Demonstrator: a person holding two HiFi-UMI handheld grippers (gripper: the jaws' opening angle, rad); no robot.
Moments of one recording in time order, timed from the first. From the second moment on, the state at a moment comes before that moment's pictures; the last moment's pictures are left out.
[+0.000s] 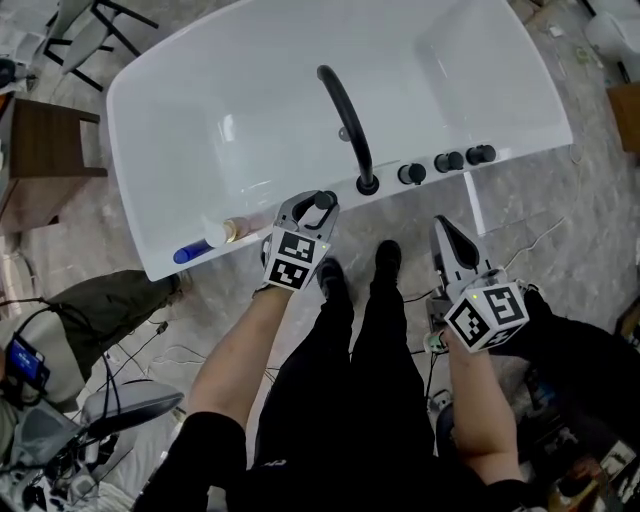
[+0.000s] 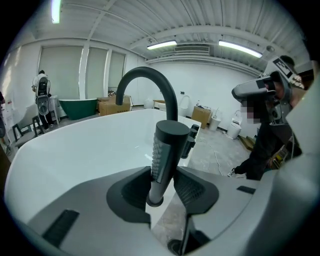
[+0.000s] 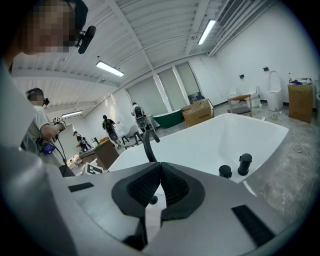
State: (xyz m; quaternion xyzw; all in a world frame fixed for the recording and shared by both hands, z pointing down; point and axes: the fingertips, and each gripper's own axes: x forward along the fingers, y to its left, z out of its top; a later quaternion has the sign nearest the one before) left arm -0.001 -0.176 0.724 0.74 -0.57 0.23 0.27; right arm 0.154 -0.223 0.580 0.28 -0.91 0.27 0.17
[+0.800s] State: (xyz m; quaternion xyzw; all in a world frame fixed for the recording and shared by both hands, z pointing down) left arm 0.021 -0.147 0.594 0.75 -0.59 0.19 0.25; right arm 0.177 -0.192 0.463 0.30 -0.91 0.25 0.15
